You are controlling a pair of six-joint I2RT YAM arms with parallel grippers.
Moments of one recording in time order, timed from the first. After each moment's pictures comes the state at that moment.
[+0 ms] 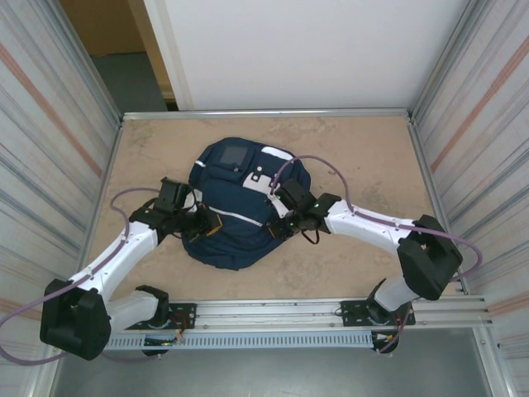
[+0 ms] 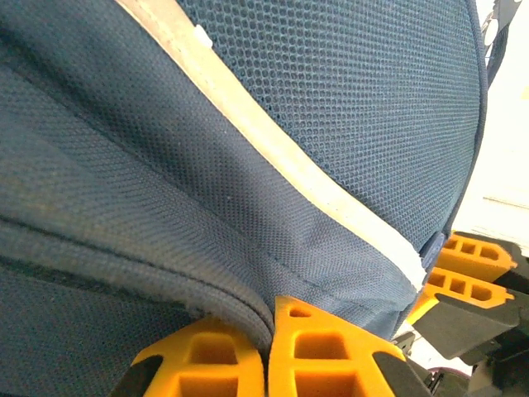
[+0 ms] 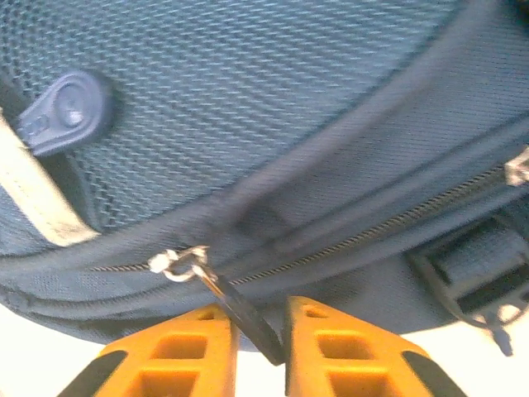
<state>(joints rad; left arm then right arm) -0.33 1.11 0.70 -0.58 0.49 -0.83 0.81 1.50 0.97 -0.53 -0.11 0.25</state>
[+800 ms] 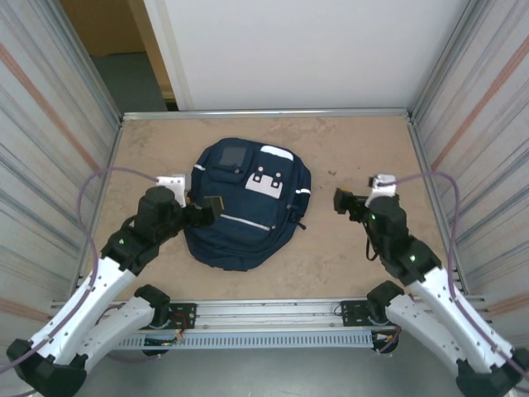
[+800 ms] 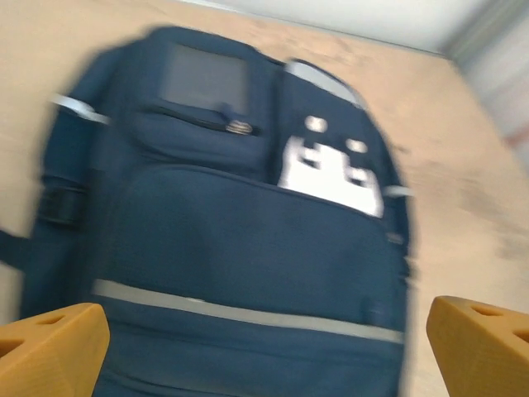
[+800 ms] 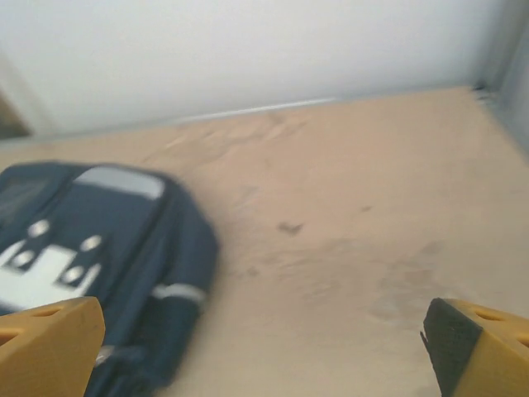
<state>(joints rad) -0.52 0.72 0.71 -0.50 -0.11 -0.40 0.52 0.56 0.61 -0.41 0.49 0.34</state>
